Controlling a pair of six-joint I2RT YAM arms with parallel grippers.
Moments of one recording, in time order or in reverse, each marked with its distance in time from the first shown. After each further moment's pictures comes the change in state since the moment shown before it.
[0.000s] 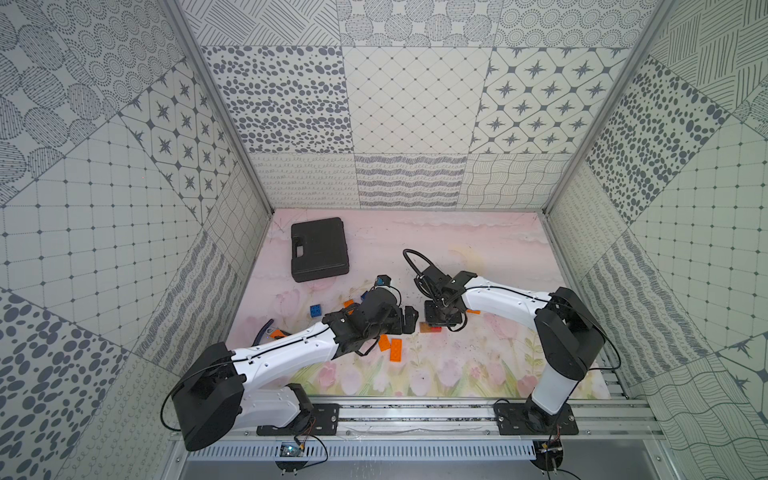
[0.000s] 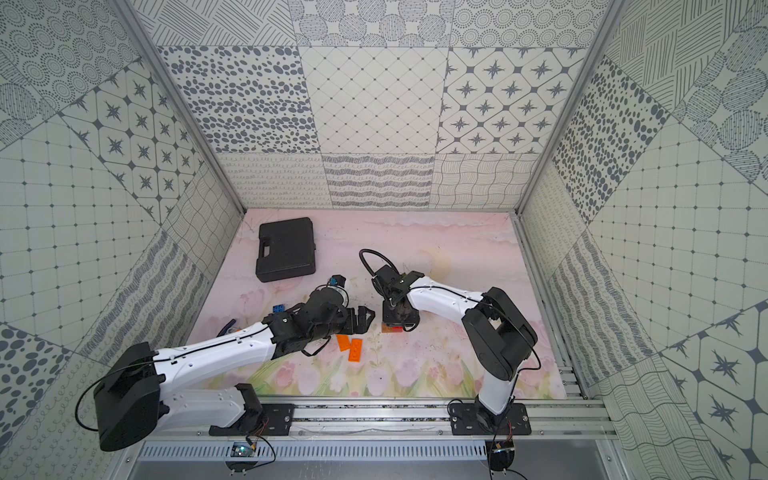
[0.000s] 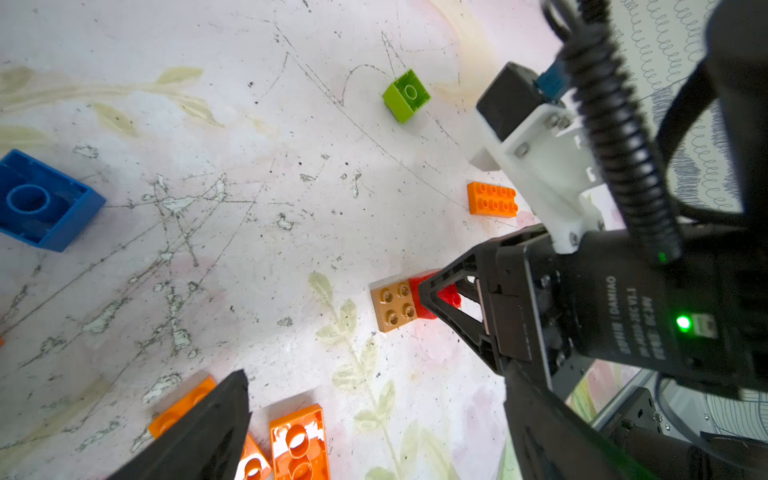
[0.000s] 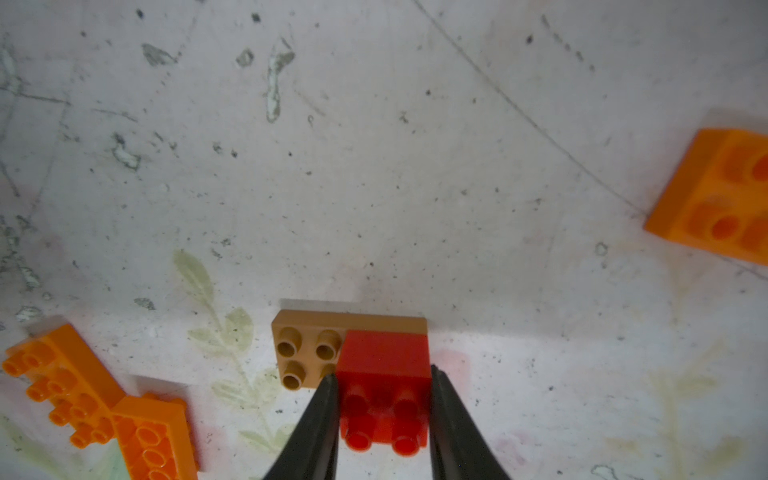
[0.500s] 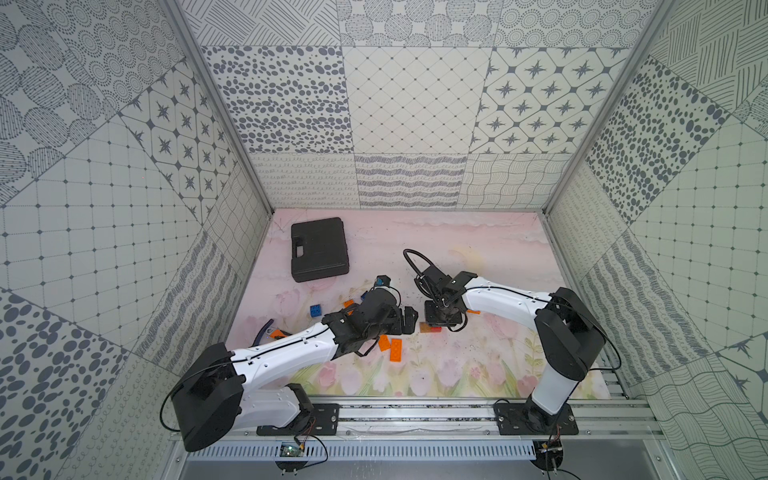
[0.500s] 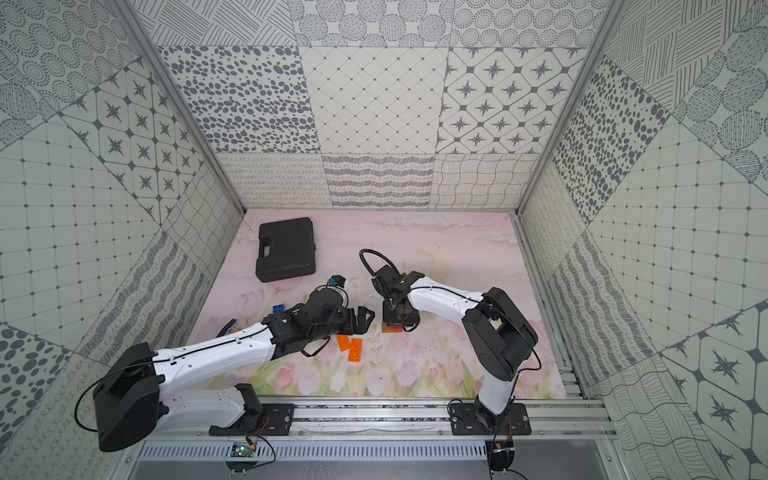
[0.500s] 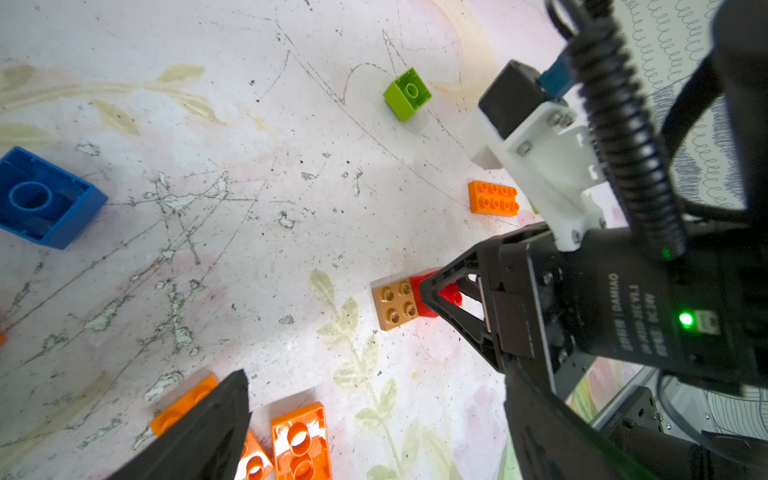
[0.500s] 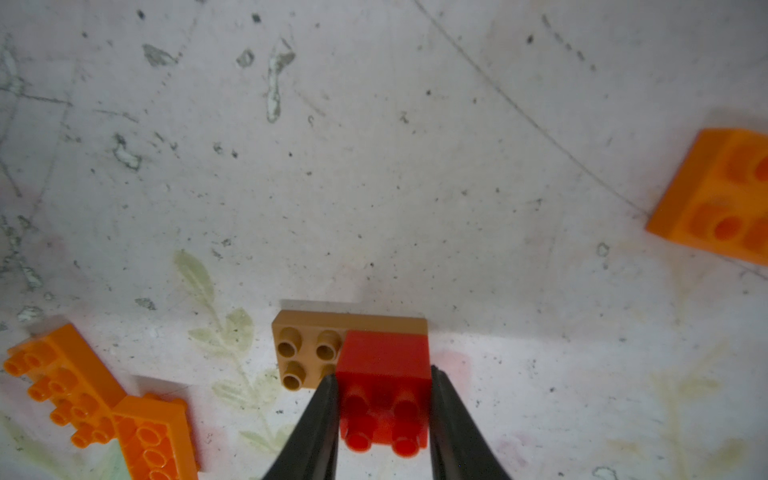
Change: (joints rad) left arm 0.000 -0.004 -0.005 0.000 0.000 0.000; right arm 0.000 0.000 -0.003 0.005 -0.003 0.000
